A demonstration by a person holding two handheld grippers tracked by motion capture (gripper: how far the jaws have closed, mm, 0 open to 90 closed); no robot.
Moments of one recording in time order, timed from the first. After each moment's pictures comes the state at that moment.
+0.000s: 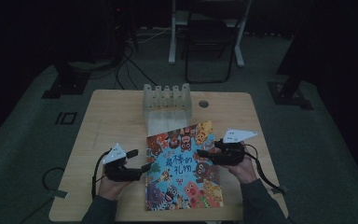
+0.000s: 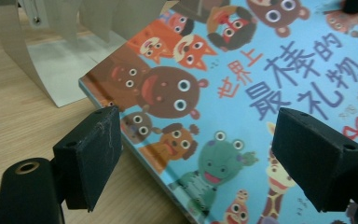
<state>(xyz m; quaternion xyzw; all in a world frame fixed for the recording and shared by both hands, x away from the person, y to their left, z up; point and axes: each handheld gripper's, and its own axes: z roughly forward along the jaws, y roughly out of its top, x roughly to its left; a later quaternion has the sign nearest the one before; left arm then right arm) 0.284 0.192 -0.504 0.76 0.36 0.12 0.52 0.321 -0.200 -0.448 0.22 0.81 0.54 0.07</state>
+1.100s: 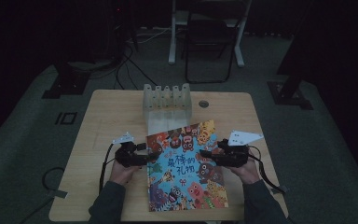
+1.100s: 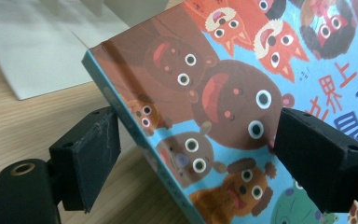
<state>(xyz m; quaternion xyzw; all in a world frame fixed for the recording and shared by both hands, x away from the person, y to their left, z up) 0.344 0.180 -0.530 0.74 0.40 0.01 0.54 0.315 -0.209 -0.446 0.19 0.80 0.57 0.09</state>
